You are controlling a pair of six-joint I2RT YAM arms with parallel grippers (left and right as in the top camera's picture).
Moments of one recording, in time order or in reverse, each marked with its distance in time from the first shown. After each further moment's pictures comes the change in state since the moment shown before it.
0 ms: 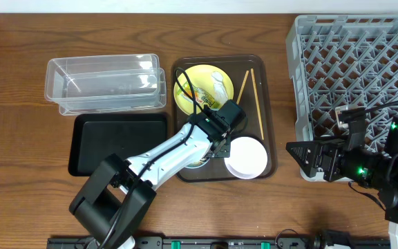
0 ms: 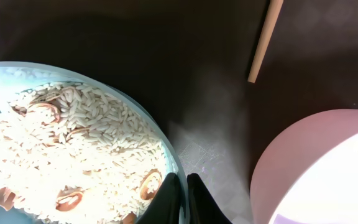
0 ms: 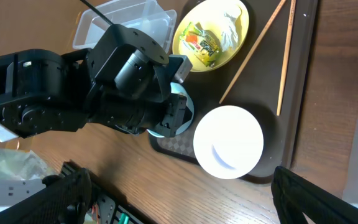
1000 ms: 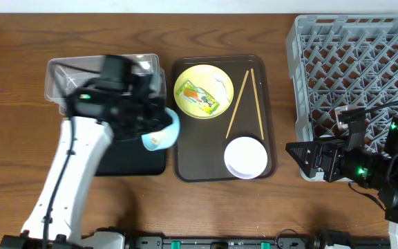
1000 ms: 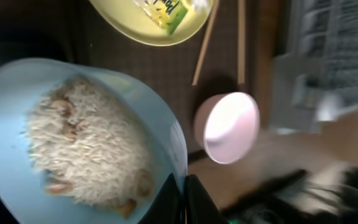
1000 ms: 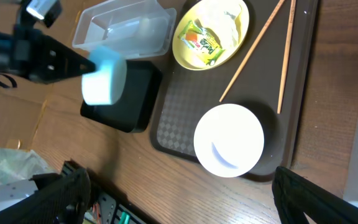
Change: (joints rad) left arm 0.632 -0.377 0.126 -0.362 0.623 0.419; right arm 0.000 0.001 0.000 -0.008 0.000 0.000
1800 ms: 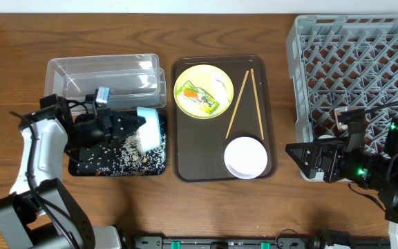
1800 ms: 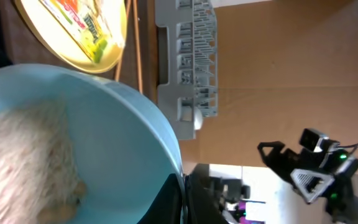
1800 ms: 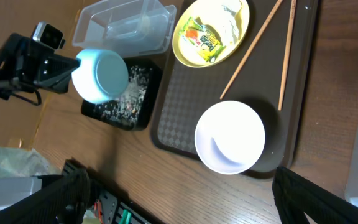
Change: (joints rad) left arm 0.505 0.154 -0.271 -0.008 0.741 0.505; right arm 0.000 0.000 0.000 -0.012 0.000 0.000
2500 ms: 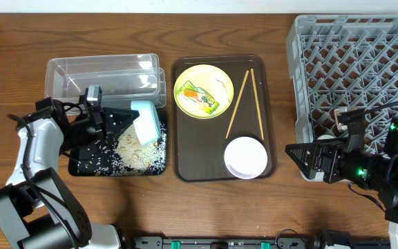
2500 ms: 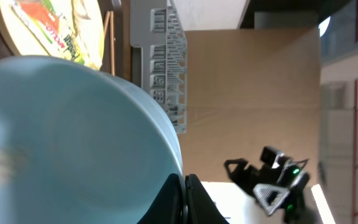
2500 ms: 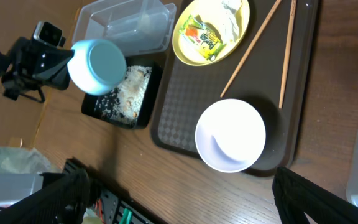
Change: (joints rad) left arm 0.052 0.054 -0.009 0.029 0.145 -0.057; right arm 0.000 0.000 0.000 -0.008 0.000 0.000
